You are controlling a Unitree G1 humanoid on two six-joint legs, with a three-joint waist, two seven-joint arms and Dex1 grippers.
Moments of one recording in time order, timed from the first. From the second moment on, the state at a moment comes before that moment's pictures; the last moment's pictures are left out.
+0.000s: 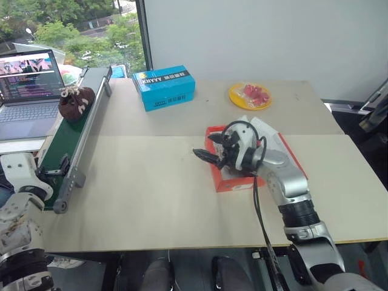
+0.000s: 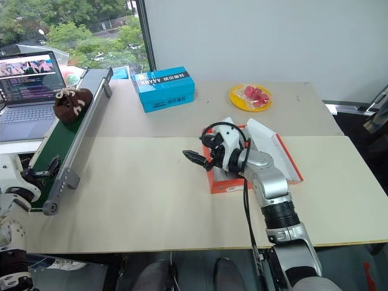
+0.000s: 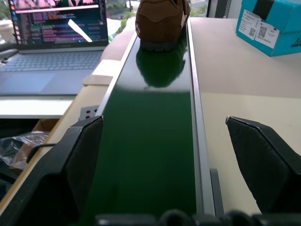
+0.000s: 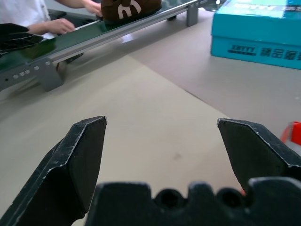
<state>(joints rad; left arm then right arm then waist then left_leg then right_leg) -0.18 0.61 0.58 0.30 -0.35 0.21 -0.40 -0.62 -0.31 0.11 0.08 0.30 0.48 0.77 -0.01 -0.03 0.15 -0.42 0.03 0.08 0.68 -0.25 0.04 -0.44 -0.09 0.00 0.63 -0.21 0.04</state>
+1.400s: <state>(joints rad) -0.41 0.64 0.45 0.39 -0.35 0.26 -0.43 -0.66 -0.33 0.10 0.08 0.30 0.50 0.73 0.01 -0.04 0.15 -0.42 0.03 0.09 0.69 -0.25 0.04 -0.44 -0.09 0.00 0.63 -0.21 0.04</state>
